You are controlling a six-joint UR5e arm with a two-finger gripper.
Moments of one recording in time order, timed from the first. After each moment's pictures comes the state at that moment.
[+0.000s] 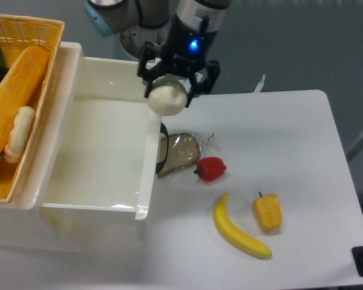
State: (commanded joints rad) arm 2.51 -1.52 -1.56 -1.56 1.14 0.56
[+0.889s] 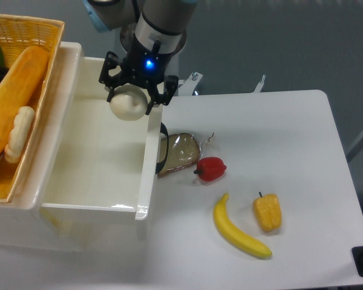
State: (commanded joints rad) arm 2.40 -1.57 -1.62 -1.56 1.15 0.55
